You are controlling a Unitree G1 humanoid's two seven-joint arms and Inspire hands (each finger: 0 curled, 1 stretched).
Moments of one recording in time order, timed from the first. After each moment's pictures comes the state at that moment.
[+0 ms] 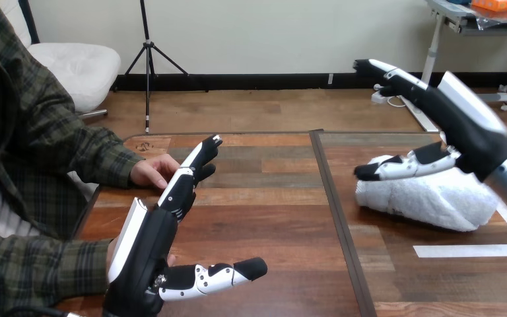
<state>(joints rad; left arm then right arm) 0.12 0.15 -0.06 0.36 0.05 -1.03 -0.16 -0.46 -0.62 -0.05 0.61 -0.16 -0.72 0.39</state>
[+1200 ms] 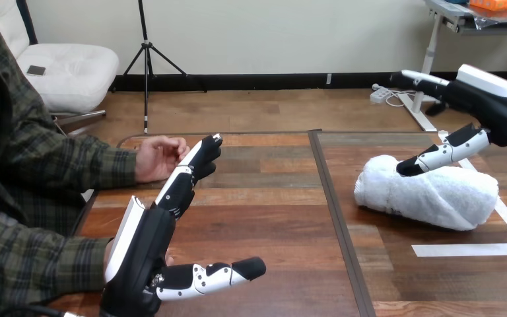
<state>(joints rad) 0.12 0.15 -0.06 0.34 0.05 -1.04 -0.16 -0.65 -0.79 0.03 0.67 -0.30 -0.41 0.63</state>
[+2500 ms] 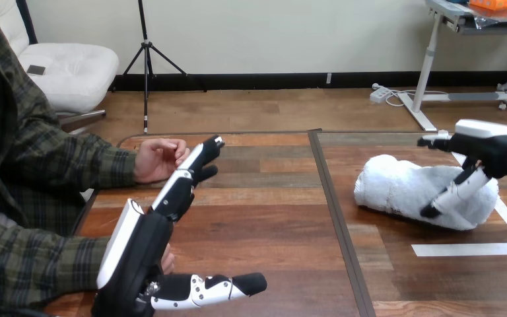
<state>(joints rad) 0.18 0.18 -0.07 0.23 0.01 -1.02 -0.21 -0.91 -0.76 0.34 1.23 -0.65 -0.44 0.42</state>
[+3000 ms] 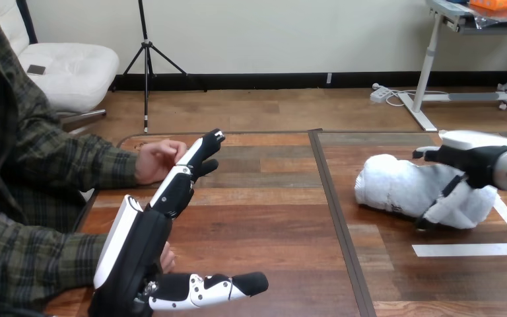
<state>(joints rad) 0.21 0.18 -0.06 0.16 0.01 -1.00 -0.21 -0.94 -0.67 0.43 1.32 -0.73 -0.38 0.28</state>
